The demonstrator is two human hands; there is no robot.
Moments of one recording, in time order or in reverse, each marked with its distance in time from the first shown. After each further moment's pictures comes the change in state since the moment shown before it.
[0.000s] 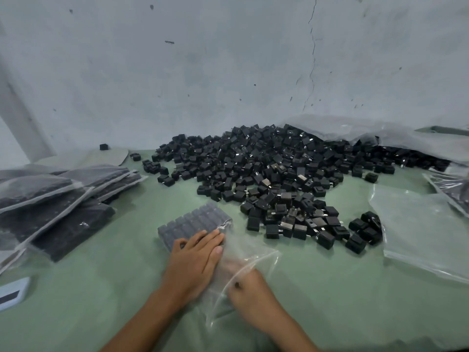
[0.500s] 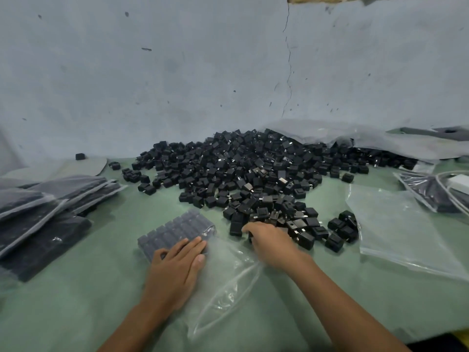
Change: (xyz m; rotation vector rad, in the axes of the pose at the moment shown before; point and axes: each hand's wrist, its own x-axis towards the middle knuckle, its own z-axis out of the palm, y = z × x) left_hand 0.000 0.003 0.003 -0.014 0.025 -0.031; right_hand 0.054 0.044 -0.102 -0.628 0.002 0.153
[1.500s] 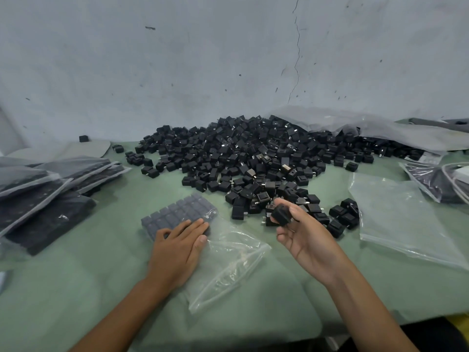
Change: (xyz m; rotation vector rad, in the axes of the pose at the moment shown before) left_hand 0.000 -0.002 0.005 0.008 0.030 0.004; right_hand -0.072 0.018 -0.023 1.845 0.062 0.104
